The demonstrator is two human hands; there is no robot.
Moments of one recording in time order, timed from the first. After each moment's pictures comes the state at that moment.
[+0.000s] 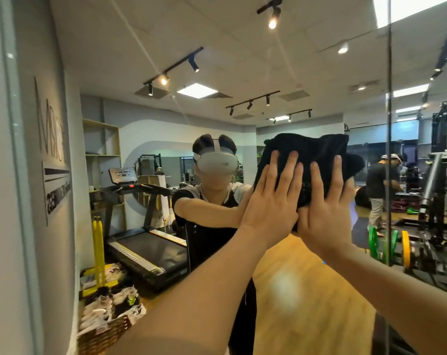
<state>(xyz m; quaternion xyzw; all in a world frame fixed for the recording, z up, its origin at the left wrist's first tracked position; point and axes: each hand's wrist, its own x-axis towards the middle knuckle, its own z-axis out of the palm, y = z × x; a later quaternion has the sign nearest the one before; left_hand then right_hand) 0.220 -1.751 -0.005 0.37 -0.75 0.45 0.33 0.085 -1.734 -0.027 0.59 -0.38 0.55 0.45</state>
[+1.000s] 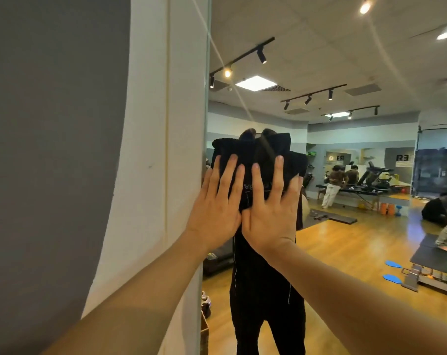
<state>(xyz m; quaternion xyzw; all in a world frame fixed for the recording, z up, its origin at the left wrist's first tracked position) 0.637 -1.708 -0.037 0.48 -0.66 0.48 0.32 0.491 -1.727 -0.049 0.67 -0.43 0.49 0.36</state>
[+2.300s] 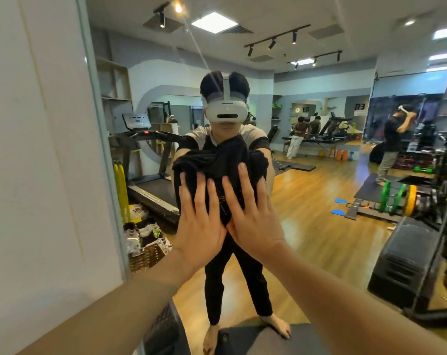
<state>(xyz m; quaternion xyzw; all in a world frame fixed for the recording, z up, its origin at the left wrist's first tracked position) 0.488 -1.703 -0.191 0.46 -0.71 0.34 0.41 0.326 -1.725 -0.185 0.75 -0.36 0.41 0.36</state>
